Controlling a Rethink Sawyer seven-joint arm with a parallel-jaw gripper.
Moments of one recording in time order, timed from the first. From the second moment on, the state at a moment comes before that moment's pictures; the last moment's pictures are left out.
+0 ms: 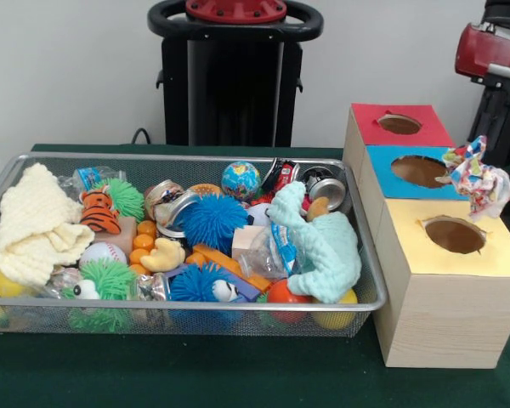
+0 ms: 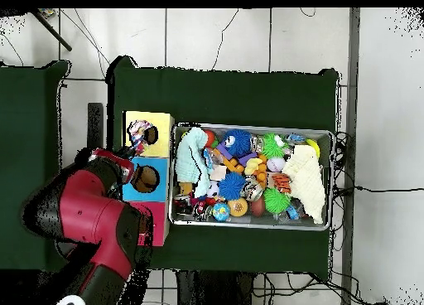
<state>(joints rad) 0.66 -0.44 -0.69 1.57 0.64 0.30 1.93</state>
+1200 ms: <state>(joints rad) 0.66 -0.38 -0.70 1.56 0.64 0.30 1.97</state>
